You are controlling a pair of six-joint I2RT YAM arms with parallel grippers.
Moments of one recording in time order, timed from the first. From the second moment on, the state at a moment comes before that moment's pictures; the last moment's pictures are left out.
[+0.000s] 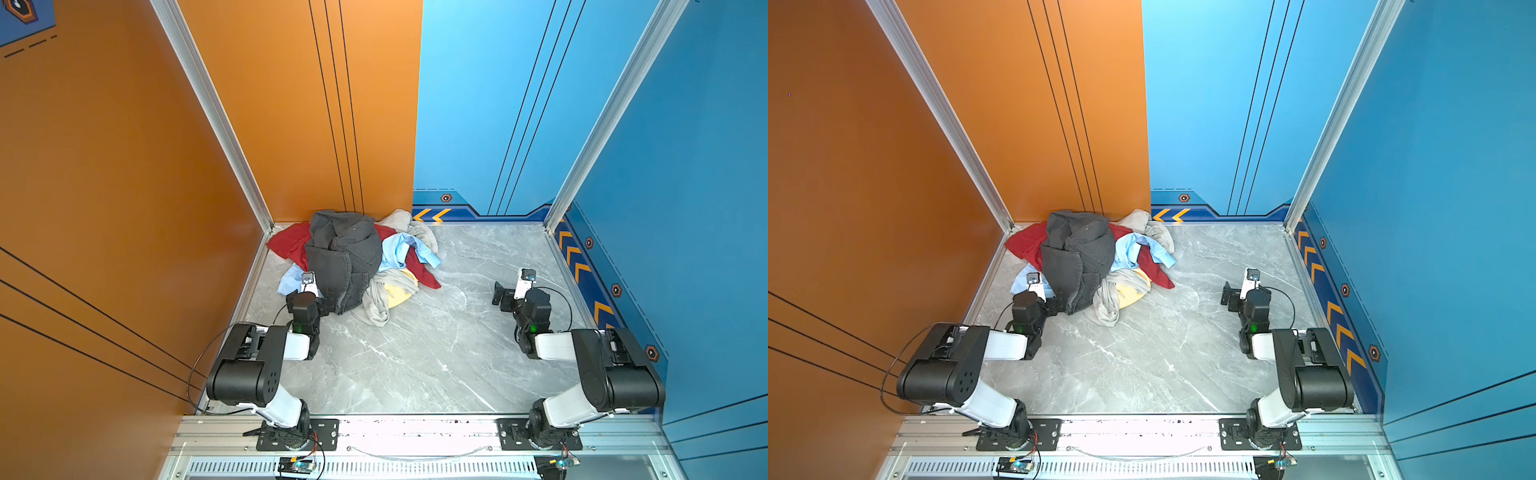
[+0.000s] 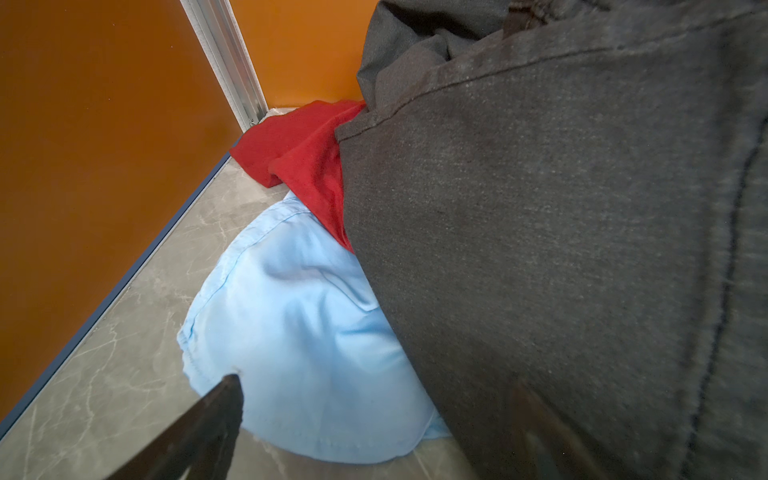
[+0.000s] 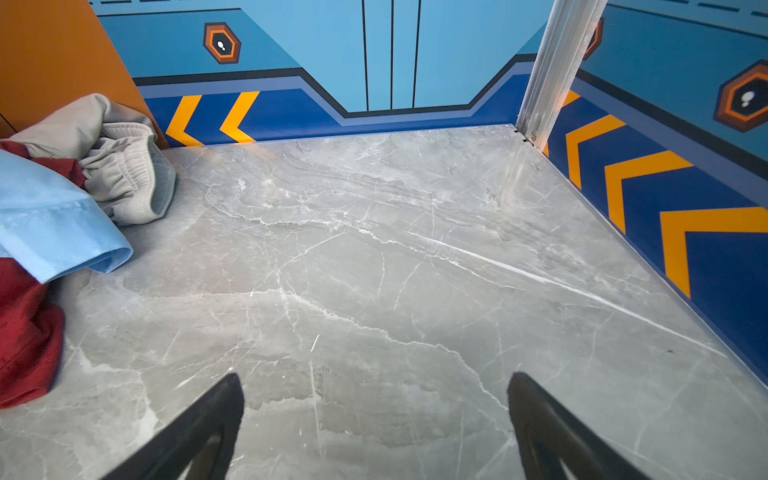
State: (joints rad) left arm -0.05 1.57 0.36 0.84 -0.25 0.00; right arm 0.02 1.53 0.37 0.85 0.10 0.06
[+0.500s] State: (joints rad) left arm -0.06 1.57 0.36 0.84 -0.26 0.00; right arm 0.03 1.53 0.37 0.81 0.13 0.06
